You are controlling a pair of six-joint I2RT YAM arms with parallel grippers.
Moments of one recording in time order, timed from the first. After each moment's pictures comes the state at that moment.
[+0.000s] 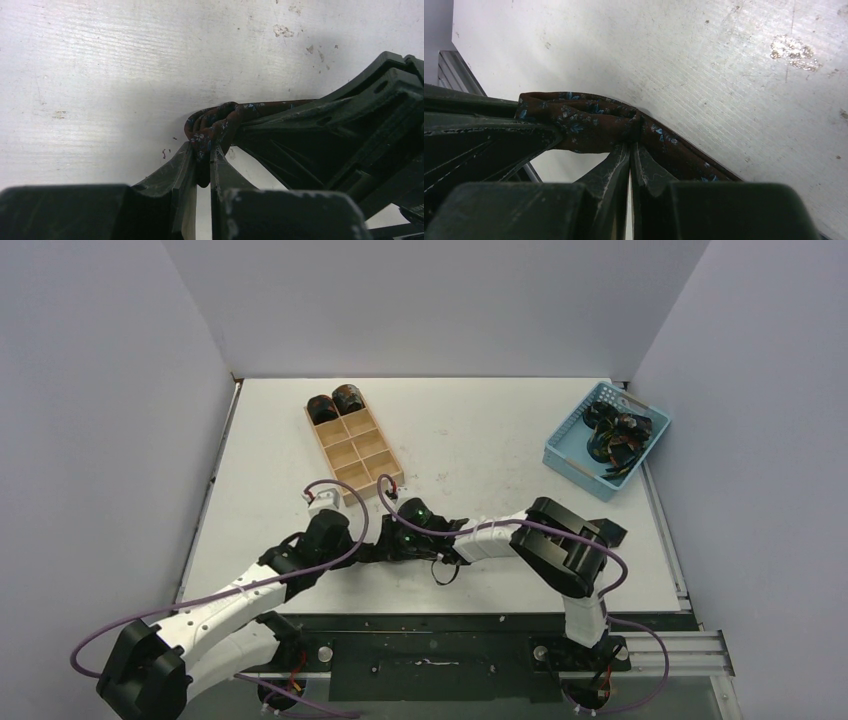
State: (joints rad) left arm -0.65 0.94 0.44 -0.35 -0.27 -0.77; right arm 0.99 1.93 0.97 0.31 -0.17 0.73
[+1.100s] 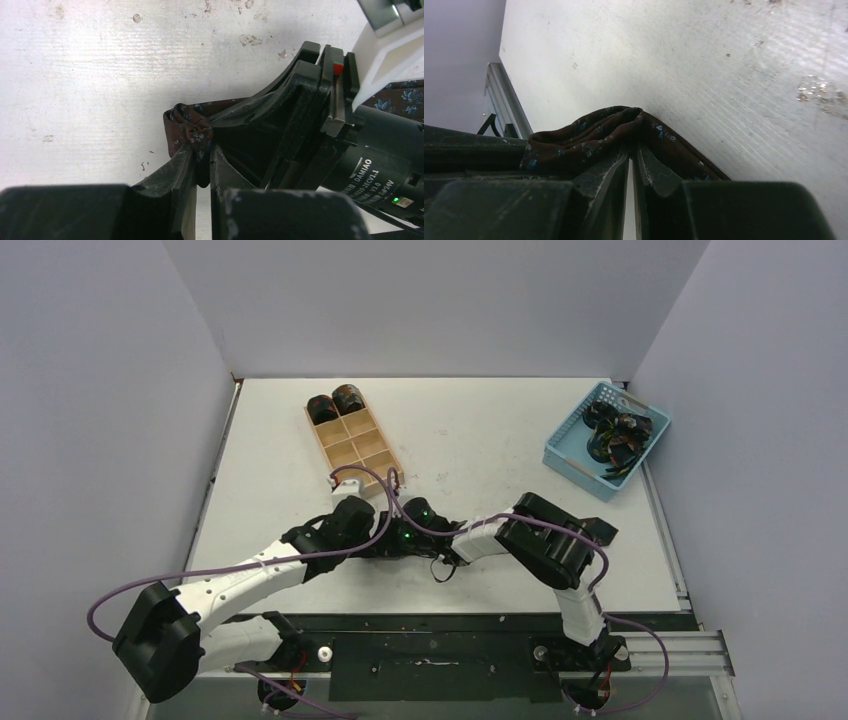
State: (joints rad) left arm -0.75 1.13 0.63 -0.40 -0.35 -0.72; right arm 0.96 2.03 0.95 0.58 -0.28 0.82
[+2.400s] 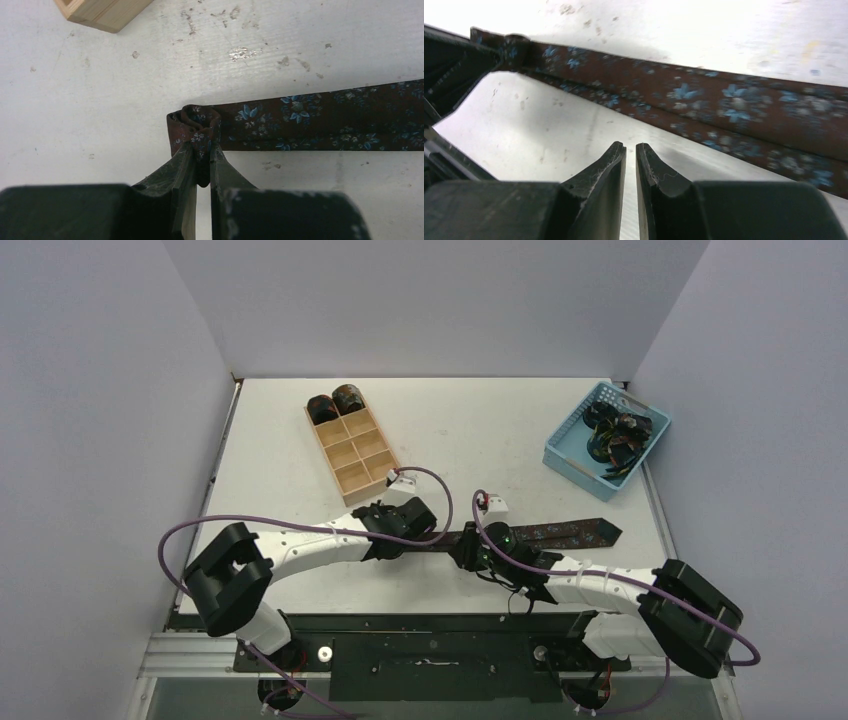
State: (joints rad) left arm -0.96 1.51 0.93 -0.59 -0.67 -0.64; right arm 0.90 1.28 0.41 0.25 0.13 0.71
